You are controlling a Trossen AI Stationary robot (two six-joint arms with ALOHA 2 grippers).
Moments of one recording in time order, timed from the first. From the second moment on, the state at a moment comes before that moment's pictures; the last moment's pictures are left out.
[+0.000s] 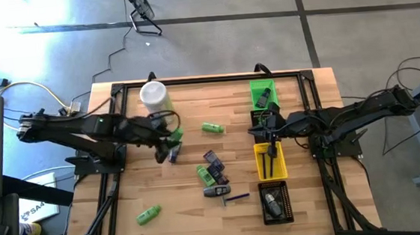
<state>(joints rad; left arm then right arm) -0.12 0.98 0.98 -0.59 -0.22 -0.50 0.16 0.95 0.66 -0.06 0.31 0.07</state>
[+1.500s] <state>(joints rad) 0.01 1.31 0.95 0.19 0.01 -0.01 0.09 1.25 0.66 0.61 0.15 0.08</state>
